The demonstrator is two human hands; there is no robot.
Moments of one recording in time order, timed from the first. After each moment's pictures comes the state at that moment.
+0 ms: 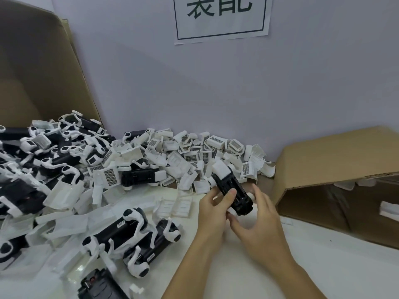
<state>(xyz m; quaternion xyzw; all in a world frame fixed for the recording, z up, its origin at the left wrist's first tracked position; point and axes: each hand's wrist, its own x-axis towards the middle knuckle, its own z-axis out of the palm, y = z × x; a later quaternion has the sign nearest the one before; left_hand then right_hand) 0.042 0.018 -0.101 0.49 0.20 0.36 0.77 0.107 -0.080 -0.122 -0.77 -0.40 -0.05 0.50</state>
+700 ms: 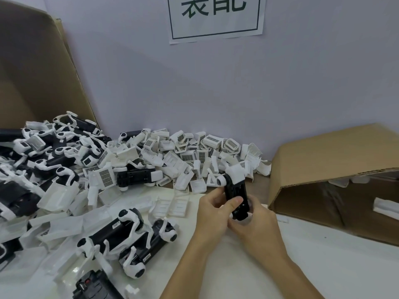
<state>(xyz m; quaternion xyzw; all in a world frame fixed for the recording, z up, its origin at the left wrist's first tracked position) 0.037 0.015 -0.100 0.62 0.16 0.34 0.69 0.114 -0.080 -0.123 -0.75 -0.39 0.01 0.53</state>
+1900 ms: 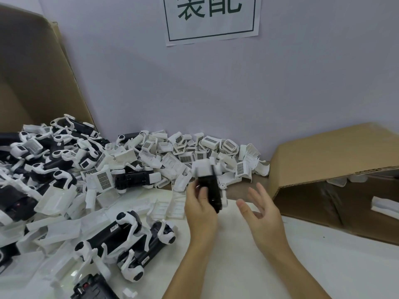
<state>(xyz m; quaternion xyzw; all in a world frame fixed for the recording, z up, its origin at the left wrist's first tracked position) 0.043 0.021 -0.103 0.57 0.31 0.51 0.56 0.118 -0.083 -0.116 -0.66 -0.30 0.11 0.67</state>
